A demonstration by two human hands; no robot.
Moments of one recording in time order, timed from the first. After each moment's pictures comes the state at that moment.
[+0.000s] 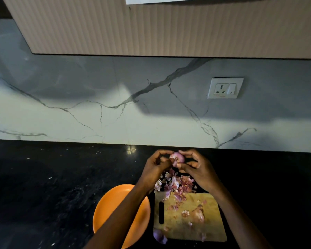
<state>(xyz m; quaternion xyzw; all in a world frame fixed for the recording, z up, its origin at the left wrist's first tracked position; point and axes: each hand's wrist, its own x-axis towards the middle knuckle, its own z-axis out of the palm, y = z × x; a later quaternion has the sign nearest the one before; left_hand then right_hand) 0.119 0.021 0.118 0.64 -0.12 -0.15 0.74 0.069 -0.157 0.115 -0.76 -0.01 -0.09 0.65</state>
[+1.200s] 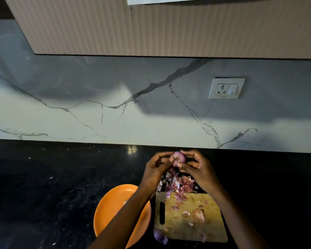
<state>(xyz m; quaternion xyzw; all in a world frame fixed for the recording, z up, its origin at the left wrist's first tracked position) 0.111 0.020 0.110 0.59 -0.11 -0.15 0.78 0.070 -0.154 0.109 -0.72 0.01 -0.11 0.69</state>
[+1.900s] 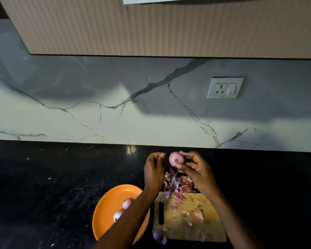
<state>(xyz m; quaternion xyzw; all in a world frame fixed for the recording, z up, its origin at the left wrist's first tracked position) 0.121 0.003 0.084 0.72 -0.02 0.01 0.69 0.065 -0.147 0.108 -0.71 0.02 -0.13 0.69</state>
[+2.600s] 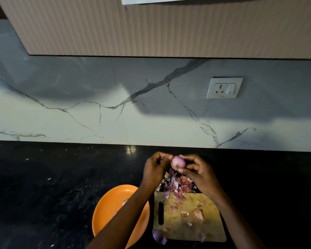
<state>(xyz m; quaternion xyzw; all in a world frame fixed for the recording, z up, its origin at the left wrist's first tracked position) 0.122 0.009 0.107 0.69 -0.12 -0.07 0.71 0.057 -0.157 0.108 -0.75 0.00 -0.11 0.65</state>
